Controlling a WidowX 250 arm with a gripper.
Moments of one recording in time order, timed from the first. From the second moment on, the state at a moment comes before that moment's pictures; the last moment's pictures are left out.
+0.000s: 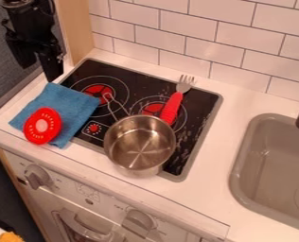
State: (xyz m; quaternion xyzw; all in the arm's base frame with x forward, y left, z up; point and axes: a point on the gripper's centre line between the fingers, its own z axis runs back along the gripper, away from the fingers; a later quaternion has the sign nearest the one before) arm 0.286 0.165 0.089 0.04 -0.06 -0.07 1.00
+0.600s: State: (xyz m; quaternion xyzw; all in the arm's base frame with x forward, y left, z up) arm 0.273 0.073 0.098 0.00 -0.07 -0.15 0.99
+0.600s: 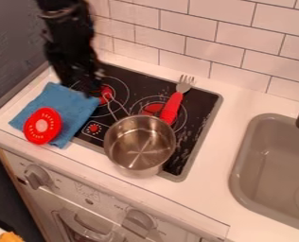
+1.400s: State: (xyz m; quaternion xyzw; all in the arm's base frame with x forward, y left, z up) arm 0.244 -0.071 0.025 0.02 -0.04 -0.26 0.97
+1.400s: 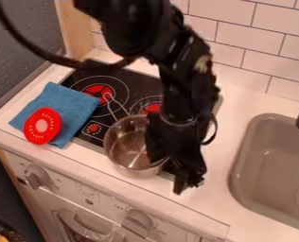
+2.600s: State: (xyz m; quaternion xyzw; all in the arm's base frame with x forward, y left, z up) arm 0.262 -0.051 0.099 0.00 -0.10 -0.29 0.95
